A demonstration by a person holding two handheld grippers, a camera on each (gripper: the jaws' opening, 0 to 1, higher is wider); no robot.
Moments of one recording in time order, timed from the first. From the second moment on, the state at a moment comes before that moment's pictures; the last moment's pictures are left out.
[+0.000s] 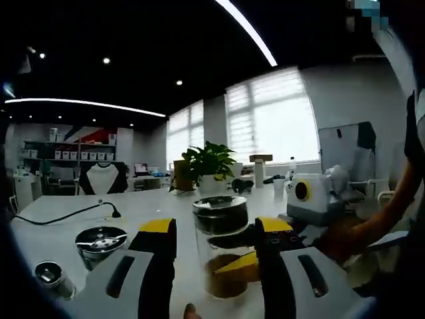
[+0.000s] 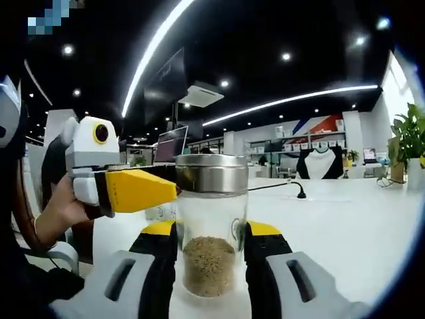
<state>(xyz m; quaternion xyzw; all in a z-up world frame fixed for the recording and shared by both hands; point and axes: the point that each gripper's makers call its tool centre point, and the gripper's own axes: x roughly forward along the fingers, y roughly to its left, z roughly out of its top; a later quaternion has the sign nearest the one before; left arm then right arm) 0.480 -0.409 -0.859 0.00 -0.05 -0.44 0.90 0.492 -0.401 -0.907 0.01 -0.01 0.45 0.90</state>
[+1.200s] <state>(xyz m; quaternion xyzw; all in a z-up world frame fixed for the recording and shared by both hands) 0.464 -0.430 -0.875 0.01 0.01 -0.60 0.80 0.464 -0.381 -0.920 -0.01 0.00 0.49 0.87</state>
